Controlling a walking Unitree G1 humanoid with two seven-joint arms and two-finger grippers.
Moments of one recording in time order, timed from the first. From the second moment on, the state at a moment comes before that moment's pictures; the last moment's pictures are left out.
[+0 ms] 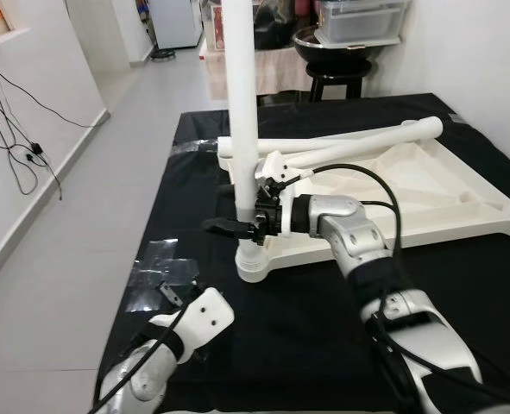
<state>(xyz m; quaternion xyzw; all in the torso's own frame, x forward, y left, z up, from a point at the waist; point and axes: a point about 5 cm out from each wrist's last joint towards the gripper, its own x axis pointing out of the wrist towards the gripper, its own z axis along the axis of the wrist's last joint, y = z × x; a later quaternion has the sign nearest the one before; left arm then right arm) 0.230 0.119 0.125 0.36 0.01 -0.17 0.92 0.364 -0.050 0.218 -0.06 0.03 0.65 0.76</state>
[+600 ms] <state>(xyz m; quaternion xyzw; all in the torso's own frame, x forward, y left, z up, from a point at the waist) 0.219 0.126 0.123 0.36 0.02 -0.17 0.92 0.366 -0.015 0.197 -0.05 0.03 0.46 0.88</state>
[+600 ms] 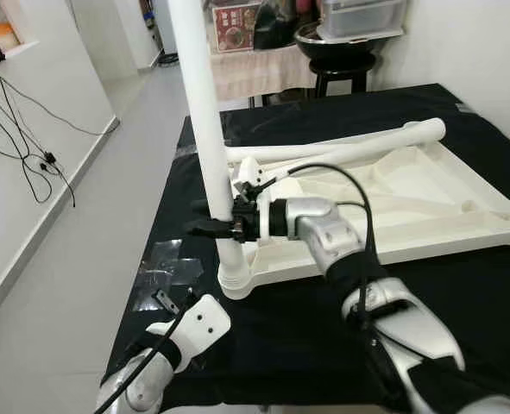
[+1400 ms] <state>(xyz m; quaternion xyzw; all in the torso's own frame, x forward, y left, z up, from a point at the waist) 0.221 0.132 0.125 0.36 0.02 -0.17 0.92 0.328 -0.058 0.170 -0.08 0.06 0.24 0.97</state>
